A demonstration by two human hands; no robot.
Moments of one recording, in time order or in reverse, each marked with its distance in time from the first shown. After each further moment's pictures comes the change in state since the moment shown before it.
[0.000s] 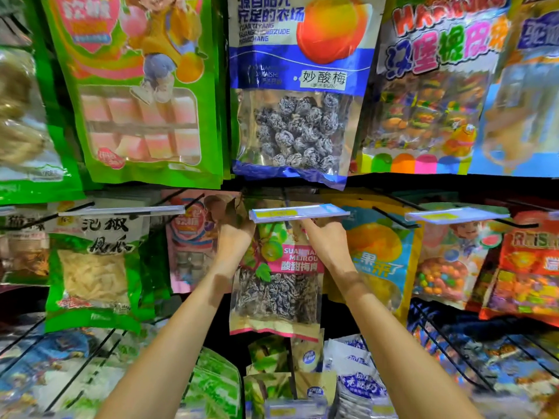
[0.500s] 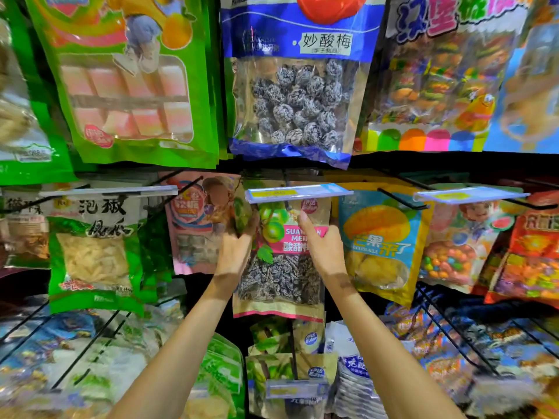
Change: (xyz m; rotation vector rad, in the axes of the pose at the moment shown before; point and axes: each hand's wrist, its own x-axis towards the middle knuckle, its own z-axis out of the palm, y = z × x) left_hand -0.034 -0.032 -0.002 0.035 -0.089 -0.165; right_hand -0.016 0.049 0.021 0.204 -0.004 0.037
